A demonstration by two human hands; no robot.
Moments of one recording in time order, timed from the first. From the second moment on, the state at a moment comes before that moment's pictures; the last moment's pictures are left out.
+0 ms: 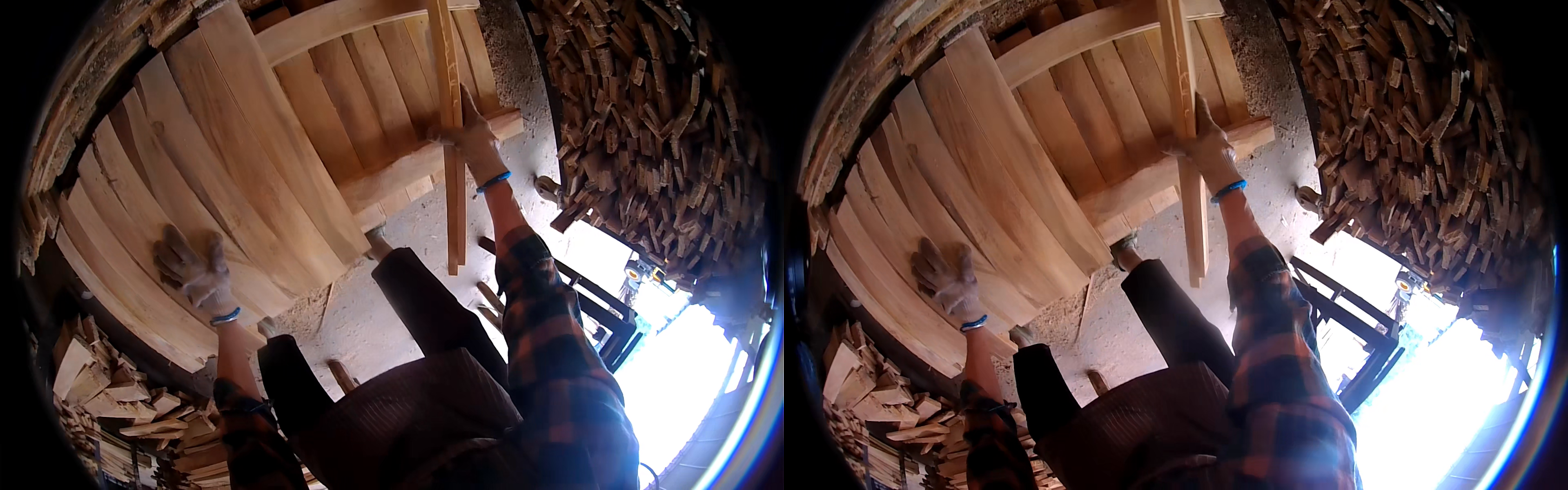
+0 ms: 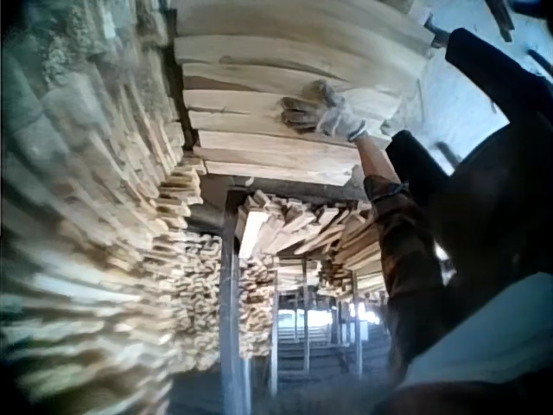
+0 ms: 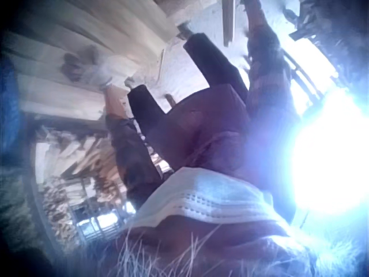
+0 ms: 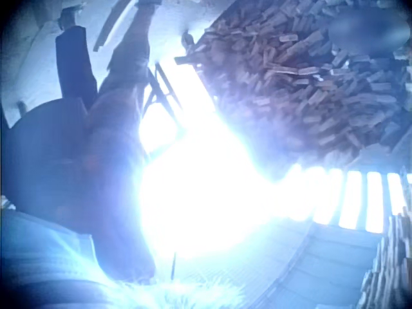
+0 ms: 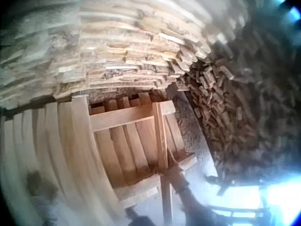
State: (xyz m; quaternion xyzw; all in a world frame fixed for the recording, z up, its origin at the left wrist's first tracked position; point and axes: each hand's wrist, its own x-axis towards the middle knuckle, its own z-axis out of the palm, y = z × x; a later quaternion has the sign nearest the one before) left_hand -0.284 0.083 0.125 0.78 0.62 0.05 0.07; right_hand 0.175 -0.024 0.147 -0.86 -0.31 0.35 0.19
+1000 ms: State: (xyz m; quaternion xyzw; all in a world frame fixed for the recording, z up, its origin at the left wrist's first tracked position) left_hand -0.449 -0.189 0.040 -0.16 0.40 0.72 0.55; right_hand -0.230 -0.026 0.201 -0.50 -0.66 0.54 -0.15
